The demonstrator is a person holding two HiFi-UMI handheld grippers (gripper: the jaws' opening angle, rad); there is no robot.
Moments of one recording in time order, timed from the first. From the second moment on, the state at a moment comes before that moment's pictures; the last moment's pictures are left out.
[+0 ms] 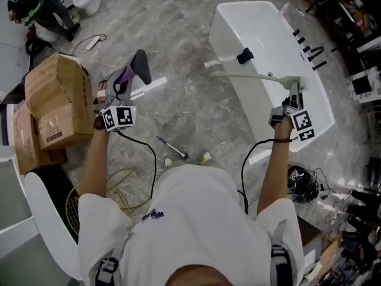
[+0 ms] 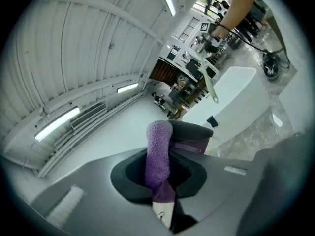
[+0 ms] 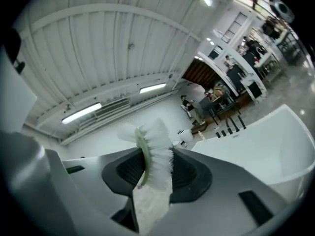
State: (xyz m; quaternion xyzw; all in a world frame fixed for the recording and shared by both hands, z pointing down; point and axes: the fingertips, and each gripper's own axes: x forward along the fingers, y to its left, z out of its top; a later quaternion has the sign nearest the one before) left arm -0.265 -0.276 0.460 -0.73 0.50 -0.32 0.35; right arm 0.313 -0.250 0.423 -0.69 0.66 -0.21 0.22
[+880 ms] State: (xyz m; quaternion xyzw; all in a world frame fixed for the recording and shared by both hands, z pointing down) left arm -0.150 -0.208 0.429 -0.81 0.58 -0.03 0.06; right arm 0.058 -0.233 0.415 -0.58 0.81 0.03 -0.02
